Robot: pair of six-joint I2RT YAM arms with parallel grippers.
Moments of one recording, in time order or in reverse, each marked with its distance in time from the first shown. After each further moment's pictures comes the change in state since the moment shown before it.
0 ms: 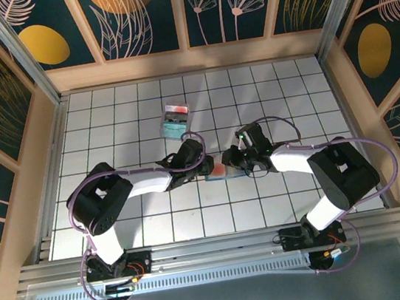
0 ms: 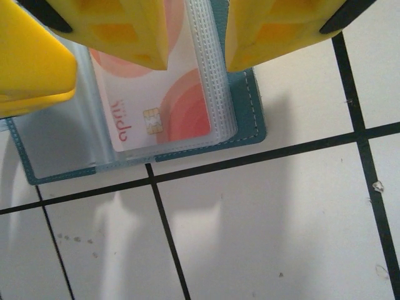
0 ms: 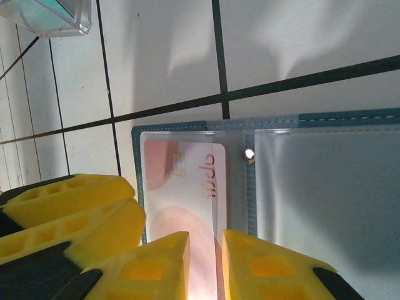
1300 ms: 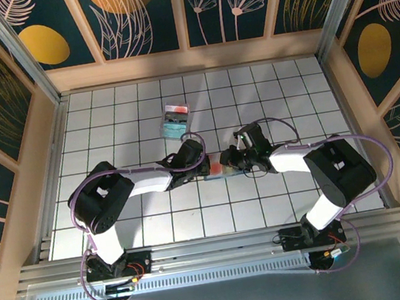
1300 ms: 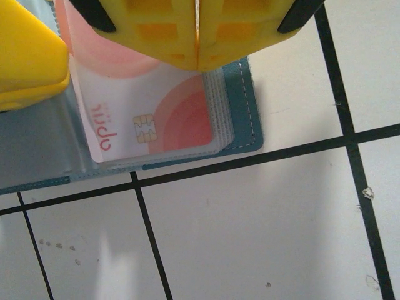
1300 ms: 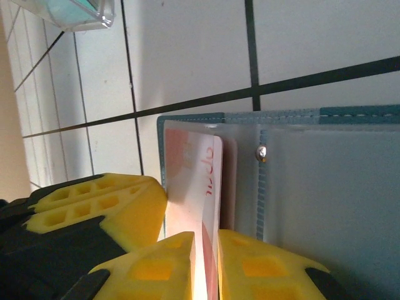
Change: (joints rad) left arm 0.002 0.019 -0.001 -0.005 -0.002 0.002; right arm -0.002 0.030 -0.021 0.109 -0.082 0.047
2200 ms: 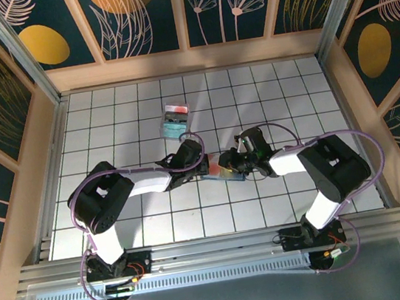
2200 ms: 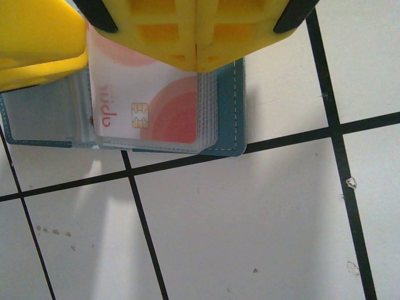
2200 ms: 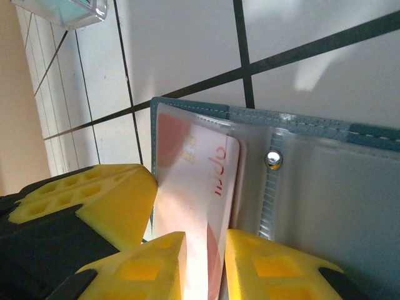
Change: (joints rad) left arm 0.006 0.000 -0.013 0.031 -0.013 -0.011; right arm -0.003 0.052 -0.057 0.146 -0.045 0.085
